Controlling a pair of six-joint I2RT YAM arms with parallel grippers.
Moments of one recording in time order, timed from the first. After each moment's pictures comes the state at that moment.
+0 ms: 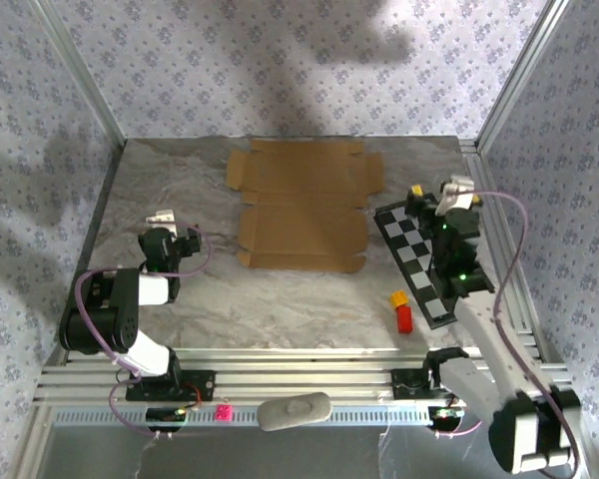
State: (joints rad) left arm 0.00 1.53 0.38 0.75 -0.18 -0.07; right arm 0.19 0.89 0.71 0.09 0.33 0.04
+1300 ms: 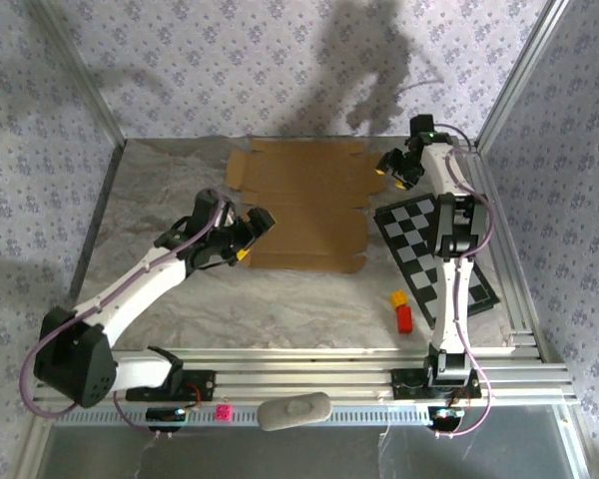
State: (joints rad) left arm -0.50 1.24 0.91 -0.40 0.23 -1.11; right arm 0.01 2.49 2.30 -0.95 -0.30 0.52
